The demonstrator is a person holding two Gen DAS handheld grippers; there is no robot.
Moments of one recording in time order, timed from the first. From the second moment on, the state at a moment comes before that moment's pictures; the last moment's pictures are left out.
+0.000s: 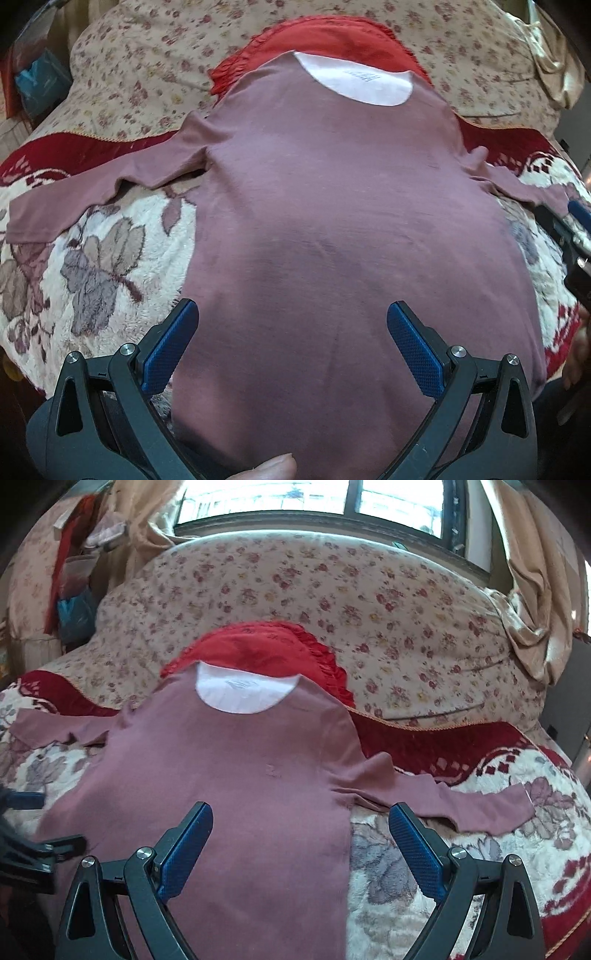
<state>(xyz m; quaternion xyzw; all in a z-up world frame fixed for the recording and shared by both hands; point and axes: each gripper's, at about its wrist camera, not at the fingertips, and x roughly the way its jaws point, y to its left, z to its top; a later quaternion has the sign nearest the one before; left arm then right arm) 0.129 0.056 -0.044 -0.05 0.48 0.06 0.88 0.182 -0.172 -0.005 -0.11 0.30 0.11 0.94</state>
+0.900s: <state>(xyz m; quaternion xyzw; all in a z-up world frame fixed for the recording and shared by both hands) 0.241 0.017 -0.078 0.02 0.44 0.08 0.90 0.195 -0.194 -0.021 -0.08 0.35 0.06 0.93</state>
